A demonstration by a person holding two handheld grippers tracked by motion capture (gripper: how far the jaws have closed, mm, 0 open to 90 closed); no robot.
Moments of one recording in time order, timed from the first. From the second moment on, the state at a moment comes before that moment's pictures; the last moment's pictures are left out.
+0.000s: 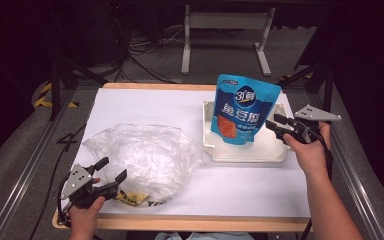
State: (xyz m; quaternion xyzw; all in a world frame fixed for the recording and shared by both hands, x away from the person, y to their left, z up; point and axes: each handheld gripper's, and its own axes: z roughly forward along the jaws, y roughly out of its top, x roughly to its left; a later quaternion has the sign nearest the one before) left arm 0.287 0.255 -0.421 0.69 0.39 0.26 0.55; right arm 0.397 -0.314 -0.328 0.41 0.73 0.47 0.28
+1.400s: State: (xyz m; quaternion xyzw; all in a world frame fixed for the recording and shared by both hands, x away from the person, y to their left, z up) left arm 0.281 0.255 -0.419 0.69 0.38 0.27 0.55; right arm 0.438 -0.302 -0.388 0.43 0.76 0.40 0.26
